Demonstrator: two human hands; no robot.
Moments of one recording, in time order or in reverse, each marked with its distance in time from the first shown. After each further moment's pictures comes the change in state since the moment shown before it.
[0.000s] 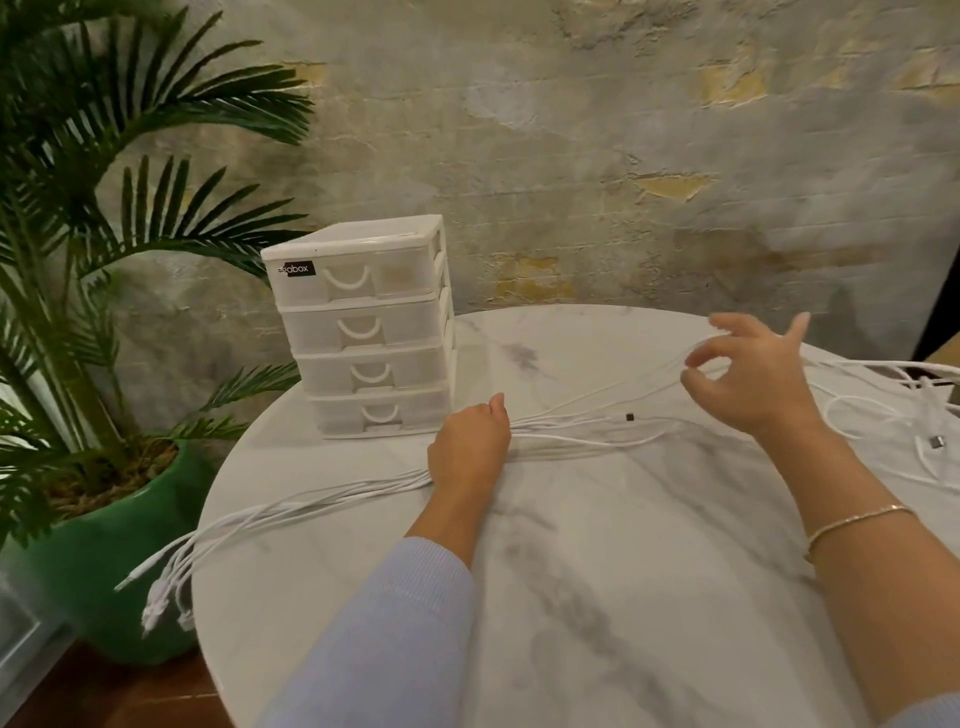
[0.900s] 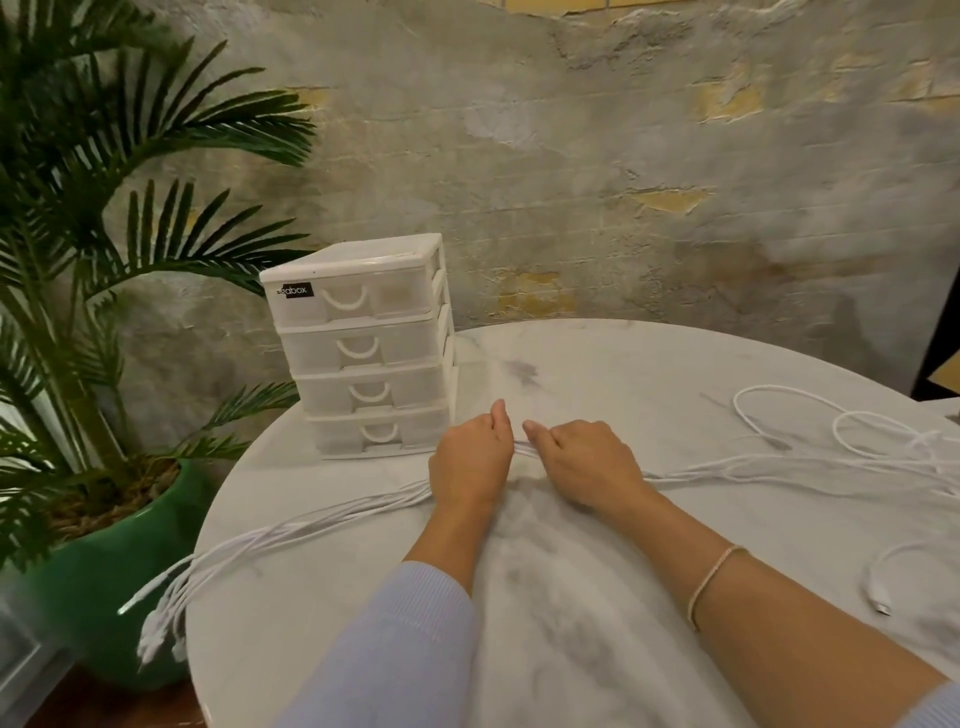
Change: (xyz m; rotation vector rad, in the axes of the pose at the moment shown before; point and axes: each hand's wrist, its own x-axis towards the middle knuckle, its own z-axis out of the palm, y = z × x) left_hand 0.000 0.005 -0.001 0.005 0.135 0.084; right_hand -0.034 -0.118 0.047 0.260 -0.515 0.065
